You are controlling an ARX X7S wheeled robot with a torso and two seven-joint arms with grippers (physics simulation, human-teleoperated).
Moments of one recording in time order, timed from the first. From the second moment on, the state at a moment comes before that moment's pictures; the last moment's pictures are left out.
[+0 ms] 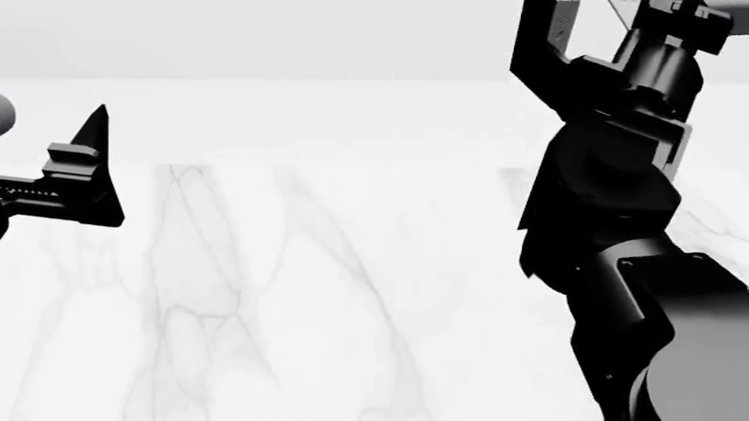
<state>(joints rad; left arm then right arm) -0.79 -0.33 0.01 0.48 -0.53 -1.12 -0.19 1.55 0.14 -1.56 1.27 0.15 0.61 0.29</state>
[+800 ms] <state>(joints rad) -0.76 -0.35 0.01 0.47 -0.54 -1.09 -0.20 1.53 0.31 -1.32 1.31 0.13 1.09 0.25</state>
